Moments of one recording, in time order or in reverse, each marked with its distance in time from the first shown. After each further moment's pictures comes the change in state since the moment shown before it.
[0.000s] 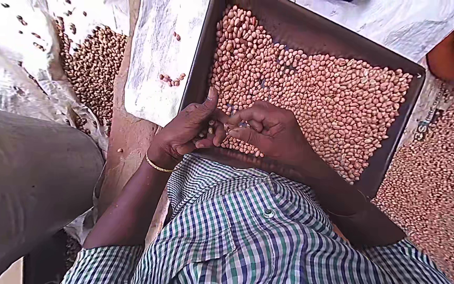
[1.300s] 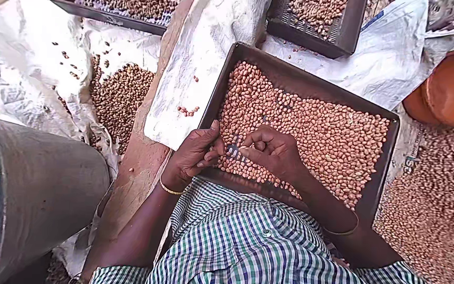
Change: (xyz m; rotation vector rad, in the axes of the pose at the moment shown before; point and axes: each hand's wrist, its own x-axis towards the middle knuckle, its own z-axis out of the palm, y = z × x) left_hand -0.003 -0.007 -0.001 -0.161 0.146 0.216; right_hand 0.027 0.020 0.005 0.103 0.038 -0.050
